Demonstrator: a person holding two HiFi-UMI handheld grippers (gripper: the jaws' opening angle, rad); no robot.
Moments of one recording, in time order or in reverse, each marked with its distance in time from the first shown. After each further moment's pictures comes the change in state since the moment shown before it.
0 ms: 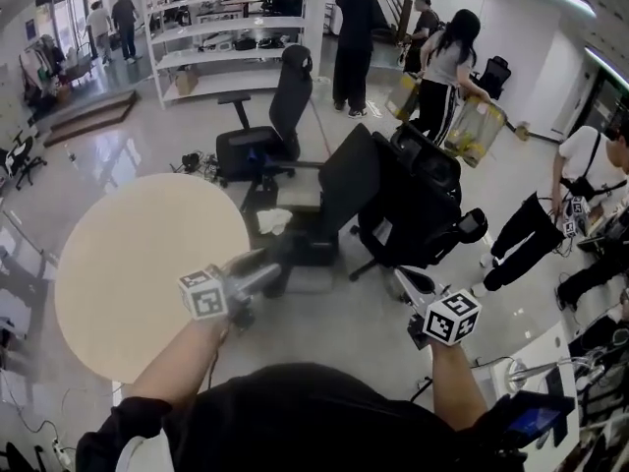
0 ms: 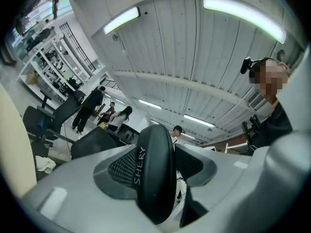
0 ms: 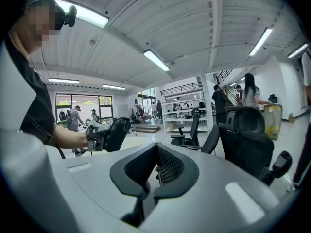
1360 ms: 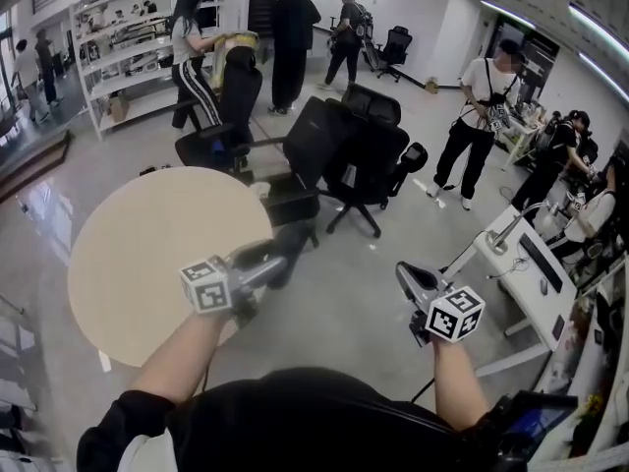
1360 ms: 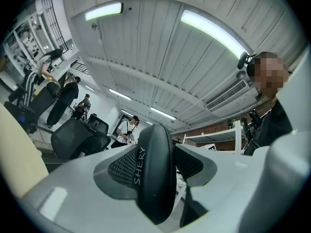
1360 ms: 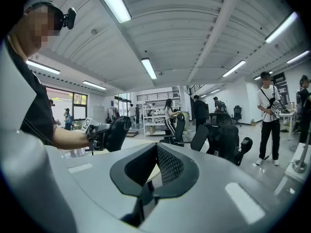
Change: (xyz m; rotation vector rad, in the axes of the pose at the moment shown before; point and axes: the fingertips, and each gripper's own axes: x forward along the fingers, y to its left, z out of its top) left arm -0.316 -0.155 0.030 0.017 0.135 -0.379; right arm -0.112 0.430 -0.041 0.030 -0.079 -0.376
